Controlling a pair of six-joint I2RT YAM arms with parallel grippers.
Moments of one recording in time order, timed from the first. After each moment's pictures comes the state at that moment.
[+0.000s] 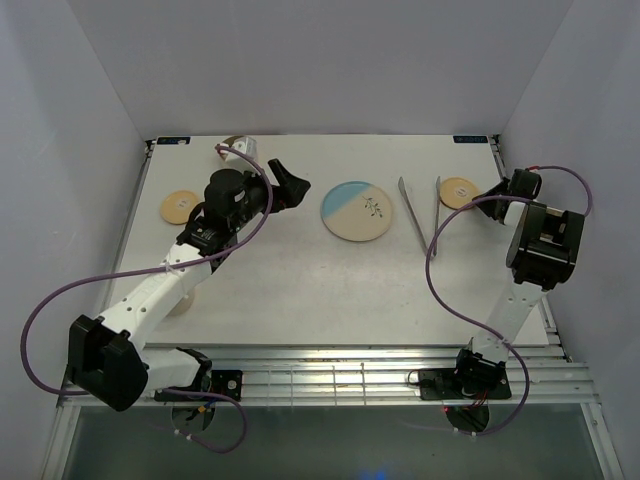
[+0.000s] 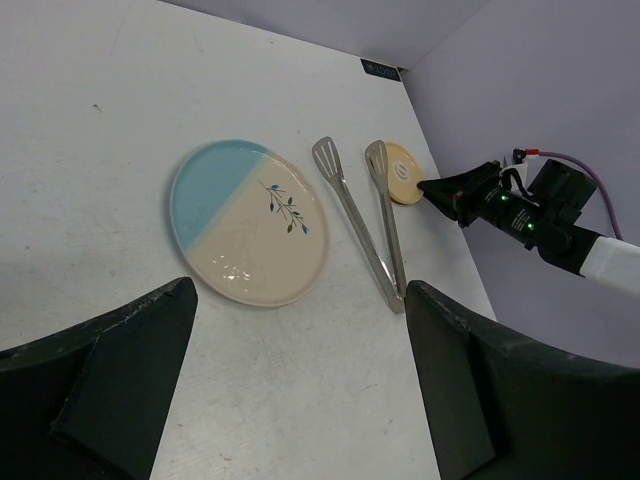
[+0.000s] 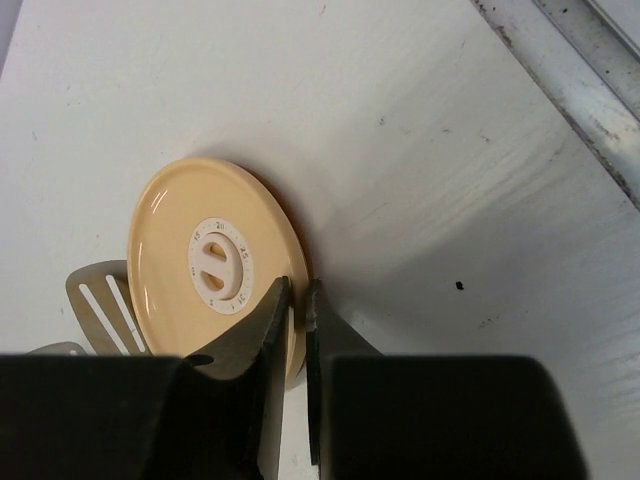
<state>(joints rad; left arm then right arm) -0.48 1.25 1.01 0.04 0.07 -0.61 -0.32 2.08 1.25 0.17 -0.20 0.61</state>
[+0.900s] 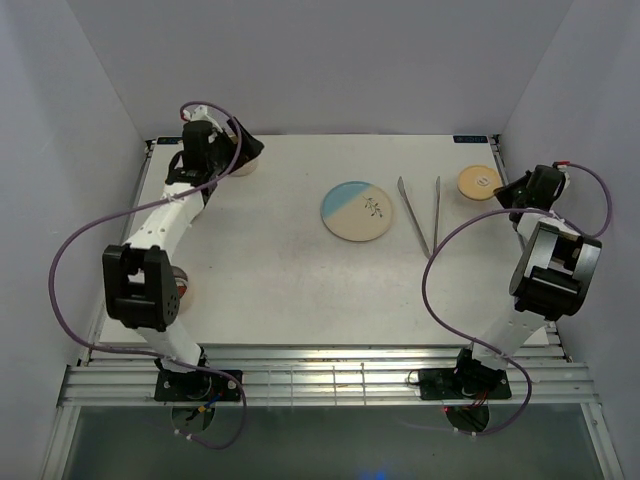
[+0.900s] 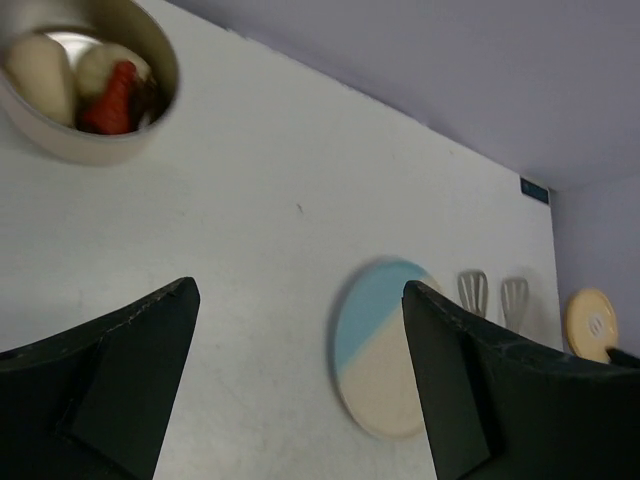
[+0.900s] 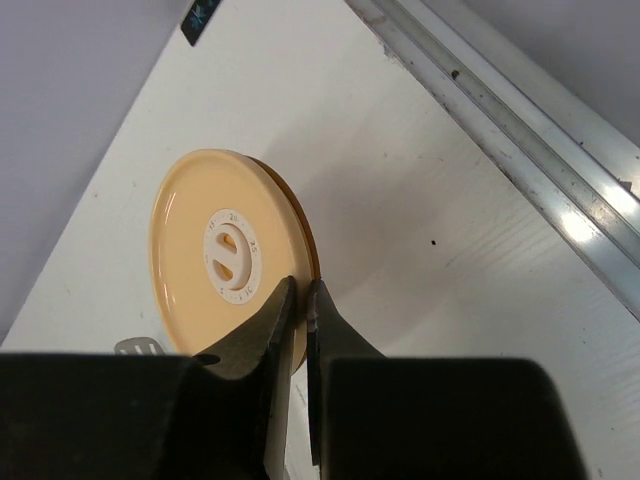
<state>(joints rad) -0.16 1.63 1.33 -0.06 0.14 -0.61 -0.37 1.81 1.11 0.18 -0.16 0.65</state>
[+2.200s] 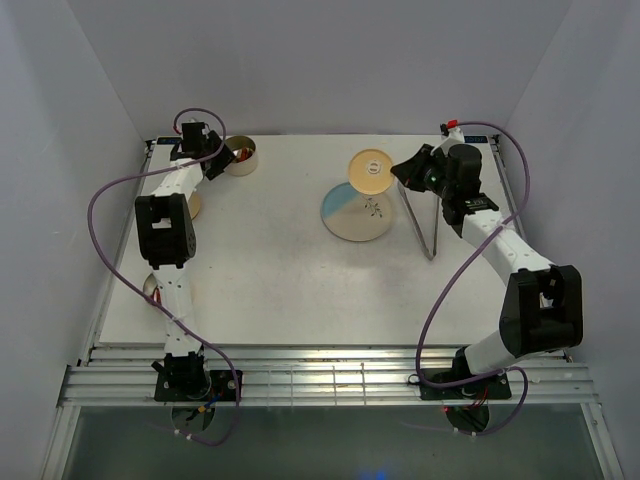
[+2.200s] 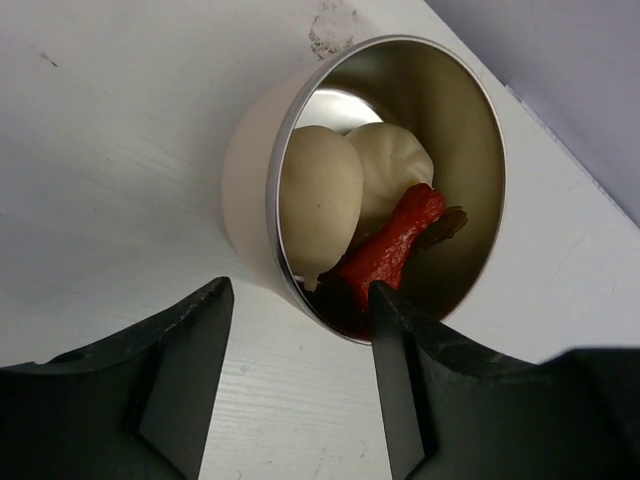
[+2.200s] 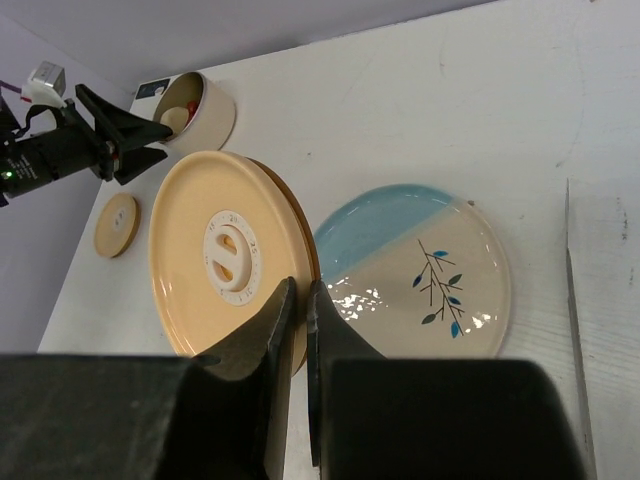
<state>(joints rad) 0.04 2.37 1.96 -0.28 0.09 -0.63 0.18 1.50 1.08 0.17 -0.33 0.50</state>
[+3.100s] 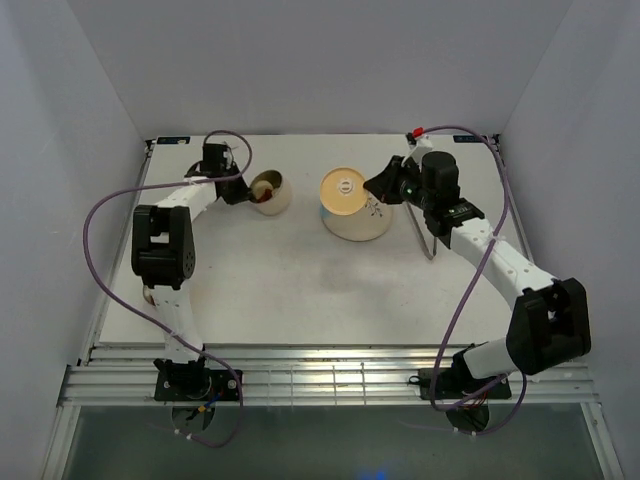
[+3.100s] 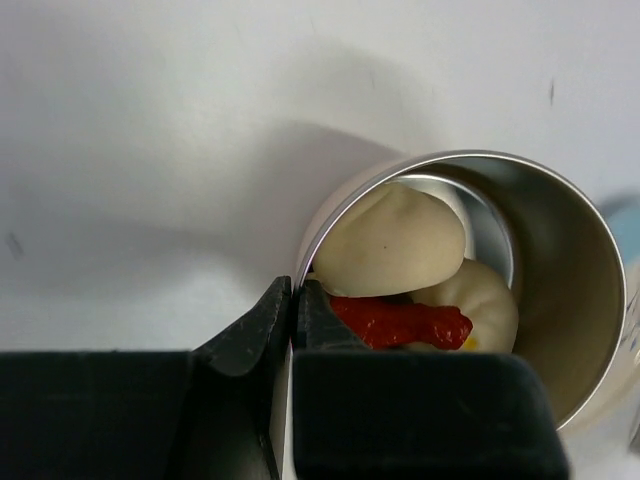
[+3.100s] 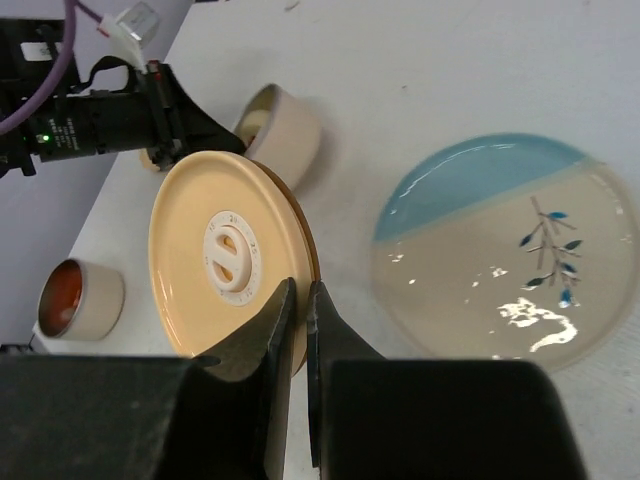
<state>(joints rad) -0.06 2.11 1.56 -0.27 0.18 -0.53 0.36 1.43 1.08 0.06 -0.32 0.45</state>
